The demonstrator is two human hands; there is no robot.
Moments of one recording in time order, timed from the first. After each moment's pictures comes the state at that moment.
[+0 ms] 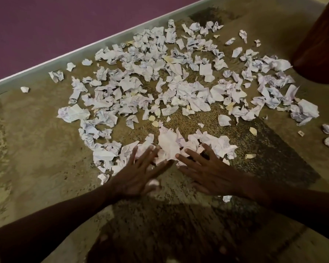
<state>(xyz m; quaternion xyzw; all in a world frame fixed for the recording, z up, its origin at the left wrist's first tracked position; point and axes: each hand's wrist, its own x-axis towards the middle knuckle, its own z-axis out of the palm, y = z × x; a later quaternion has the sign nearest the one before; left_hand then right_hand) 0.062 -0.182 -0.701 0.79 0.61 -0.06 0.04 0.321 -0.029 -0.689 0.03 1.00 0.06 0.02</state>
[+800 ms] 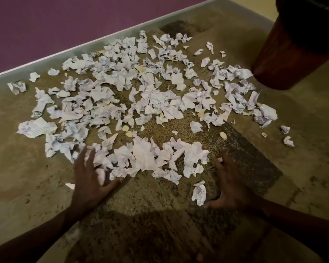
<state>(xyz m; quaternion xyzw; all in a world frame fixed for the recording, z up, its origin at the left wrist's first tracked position) 0.046 -0.190 -0.698 0.47 0.84 0.22 0.15 0.436 -0.022 -0.705 0.39 0.89 -0.21 0.00</state>
